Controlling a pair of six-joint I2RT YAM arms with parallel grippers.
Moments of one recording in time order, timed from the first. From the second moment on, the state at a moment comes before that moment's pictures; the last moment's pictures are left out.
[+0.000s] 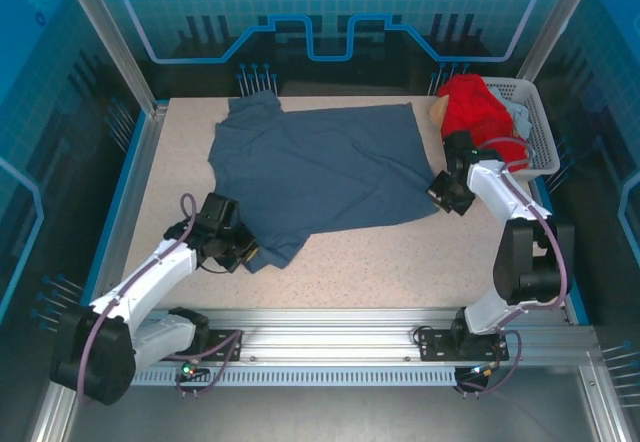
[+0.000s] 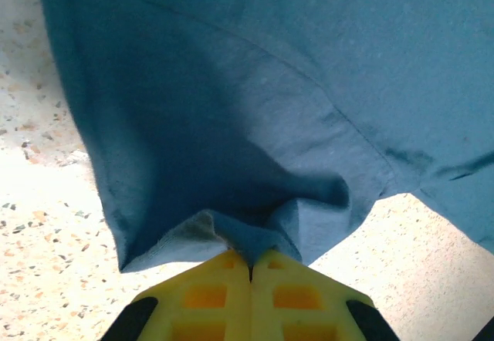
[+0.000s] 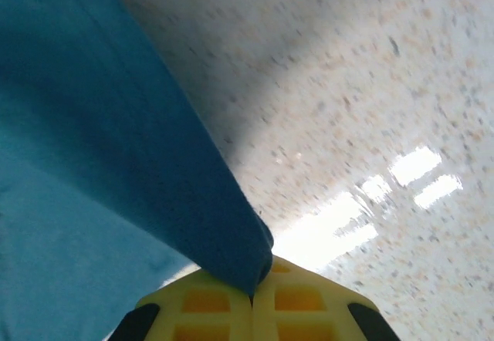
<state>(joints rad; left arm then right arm) -0.27 1.08 0.61 -0.66 0.23 -1.17 0.04 1.59 1.17 -0.95 0.02 0.80</state>
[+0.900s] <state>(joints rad) -0.47 0.93 0.63 -0.92 0.20 -1.36 -0.03 1.67 1.20 -1.00 0.15 0.61</state>
